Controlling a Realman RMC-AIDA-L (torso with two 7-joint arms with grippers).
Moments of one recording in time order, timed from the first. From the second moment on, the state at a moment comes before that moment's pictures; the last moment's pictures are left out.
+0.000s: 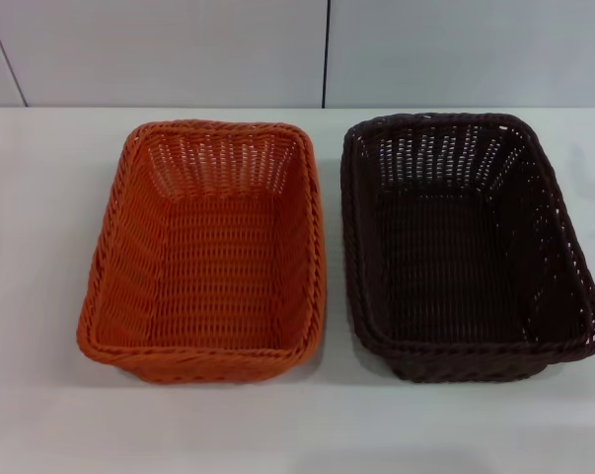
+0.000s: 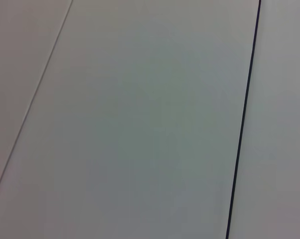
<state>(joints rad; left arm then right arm) -0.31 -2.08 1.43 0.19 -0.32 1.40 -0.35 0.64 2.08 -0.44 -0.04 2.39 1.30 -2.83</state>
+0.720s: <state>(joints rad) -0.34 -2.07 1.48 0.18 -0.32 1.35 -0.40 0.64 2.08 -0.44 -0.04 2.39 1.30 -2.83</state>
